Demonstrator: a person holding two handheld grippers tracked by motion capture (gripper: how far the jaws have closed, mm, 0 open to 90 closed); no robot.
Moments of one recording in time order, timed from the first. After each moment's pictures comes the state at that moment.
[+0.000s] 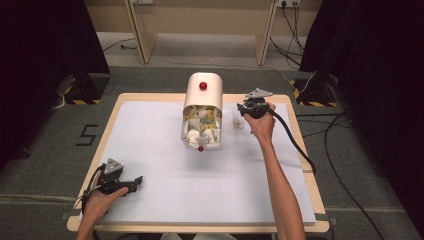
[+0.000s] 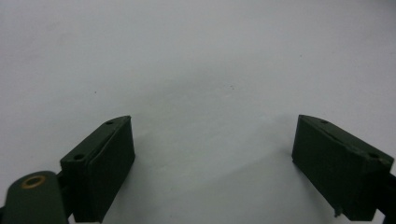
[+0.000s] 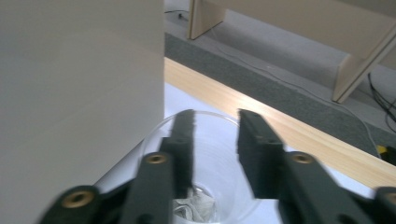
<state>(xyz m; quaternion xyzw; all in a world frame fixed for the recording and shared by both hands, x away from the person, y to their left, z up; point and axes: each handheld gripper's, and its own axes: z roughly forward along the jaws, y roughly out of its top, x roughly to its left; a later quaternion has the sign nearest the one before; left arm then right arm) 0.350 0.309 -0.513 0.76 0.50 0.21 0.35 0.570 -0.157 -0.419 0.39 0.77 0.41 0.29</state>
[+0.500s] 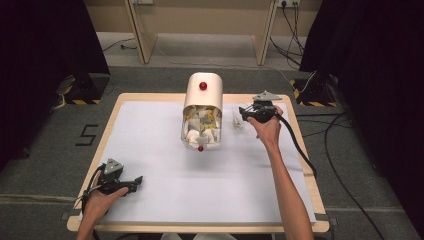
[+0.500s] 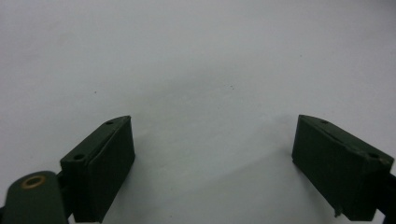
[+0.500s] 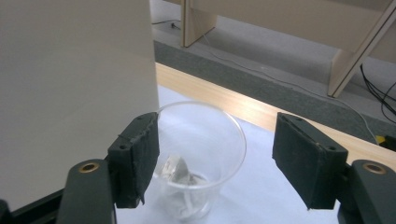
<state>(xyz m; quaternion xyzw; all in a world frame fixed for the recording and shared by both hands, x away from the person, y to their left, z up) 0.350 0.309 -0.513 0.76 0.51 0.21 0.35 0.550 -0.174 -0.415 0.41 0.75 0.43 0.29</state>
